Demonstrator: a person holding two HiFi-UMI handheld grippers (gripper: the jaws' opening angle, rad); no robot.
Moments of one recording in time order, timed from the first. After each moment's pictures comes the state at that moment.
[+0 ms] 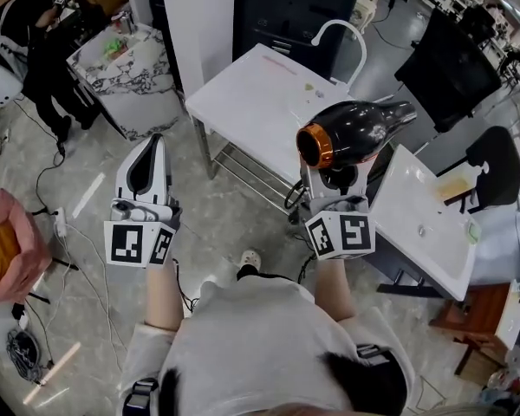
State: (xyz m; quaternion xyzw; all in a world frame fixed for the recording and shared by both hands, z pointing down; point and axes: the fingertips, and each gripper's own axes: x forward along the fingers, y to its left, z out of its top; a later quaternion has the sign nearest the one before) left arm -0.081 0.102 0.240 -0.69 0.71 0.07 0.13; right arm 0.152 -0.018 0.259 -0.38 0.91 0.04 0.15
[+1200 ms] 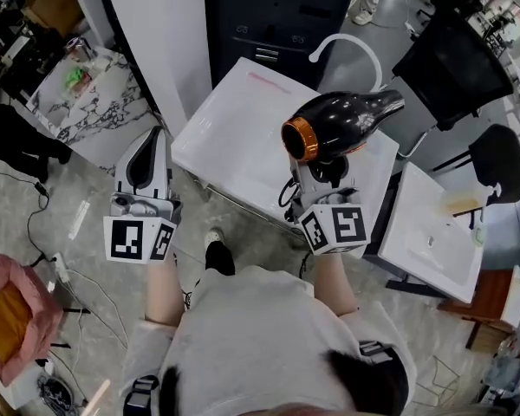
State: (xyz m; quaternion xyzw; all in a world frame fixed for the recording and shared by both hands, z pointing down) left arm -0.180 -0.129 0.257 -0.74 0.65 0.08 0.11; right arm 0.043 -0.209 0.290 -0.43 0.90 0.02 0.11
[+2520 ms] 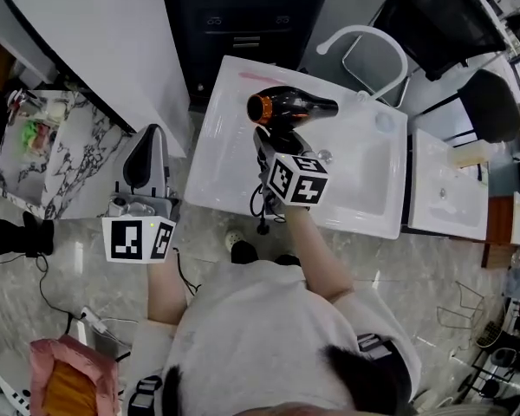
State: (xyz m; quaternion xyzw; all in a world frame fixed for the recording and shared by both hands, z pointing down) left arm -0.301 -0.300 0.316 -0.83 0.56 0.07 0.04; right arm -0.099 -0.360 0.492 -0.56 0.78 -0.28 -0.05
